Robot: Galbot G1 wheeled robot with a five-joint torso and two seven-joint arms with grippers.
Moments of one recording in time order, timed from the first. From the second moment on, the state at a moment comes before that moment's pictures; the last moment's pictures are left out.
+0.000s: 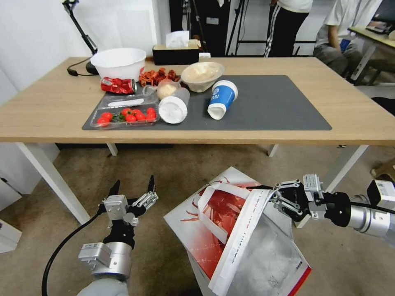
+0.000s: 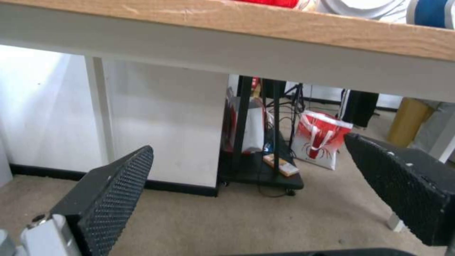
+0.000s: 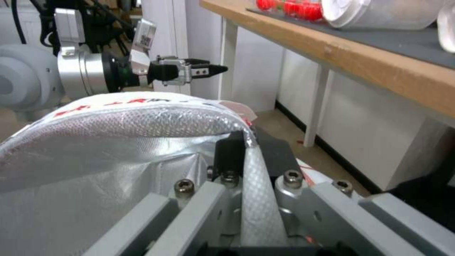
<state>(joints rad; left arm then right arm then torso) 1.78 -1.40 -0.40 -2.35 -0.24 0.01 -0.22 -1.64 0.49 0.85 2.19 0.92 -0.07 -0.85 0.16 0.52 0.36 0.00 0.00</state>
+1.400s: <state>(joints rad) 1.79 -1.42 -0.41 -2.36 -0.23 0.01 -0.22 -1.64 0.48 0.85 2.20 0.95 -0.08 -0.89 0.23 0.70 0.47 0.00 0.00</state>
